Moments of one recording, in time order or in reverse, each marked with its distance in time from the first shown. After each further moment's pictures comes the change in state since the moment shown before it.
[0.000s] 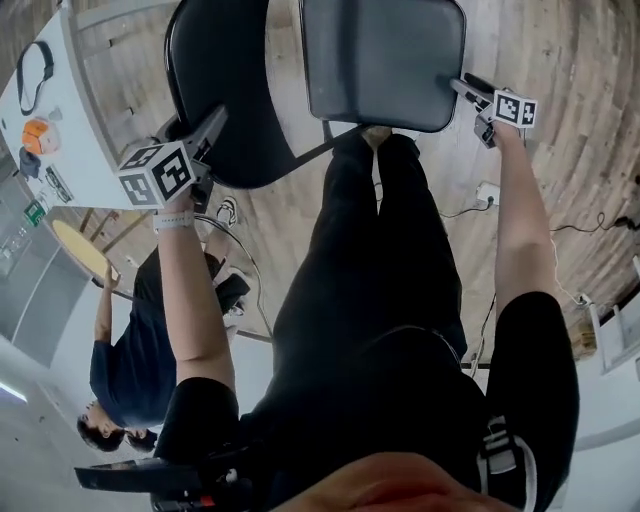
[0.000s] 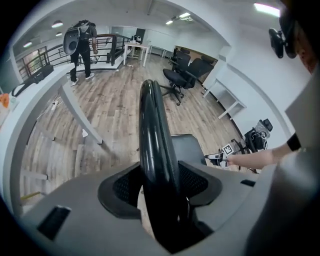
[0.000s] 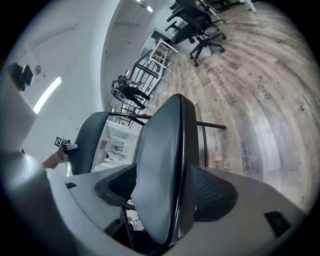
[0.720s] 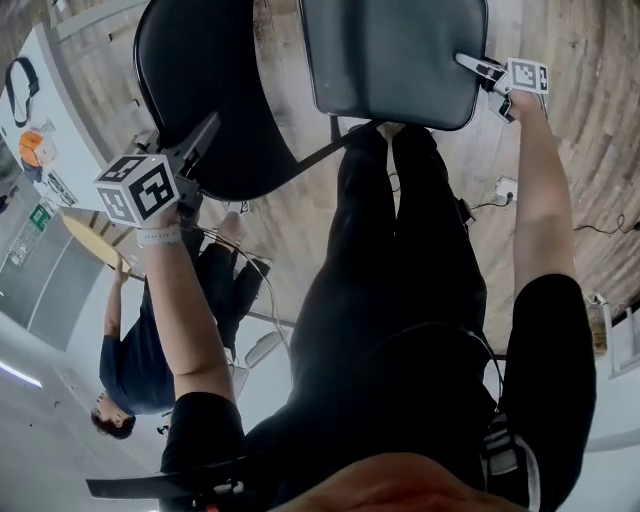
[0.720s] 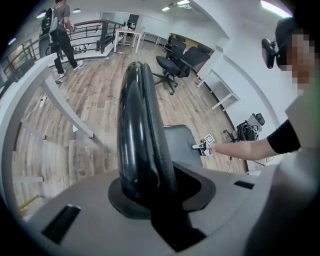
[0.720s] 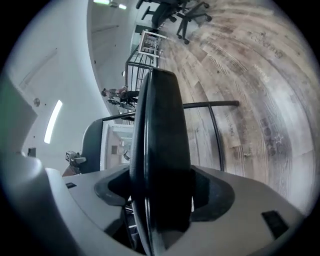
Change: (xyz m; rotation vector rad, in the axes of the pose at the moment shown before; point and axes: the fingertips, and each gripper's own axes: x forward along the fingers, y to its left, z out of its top) left arm 0.013 -0.014 -0.001 0.037 0.140 -0.083; right arm 0.065 -0.014 0.011 0.136 0.111 0.252
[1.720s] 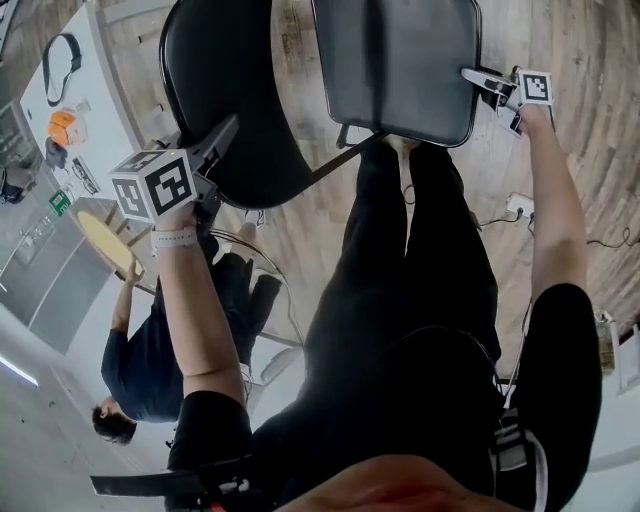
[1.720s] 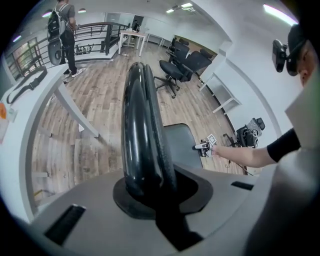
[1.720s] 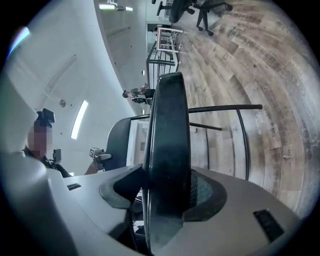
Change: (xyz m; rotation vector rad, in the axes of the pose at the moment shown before) left arm -0.061 -0.012 0.010 -0.030 -0.015 0.016; right arm 0.013 0.134 0.007 -0.022 0.020 0.306
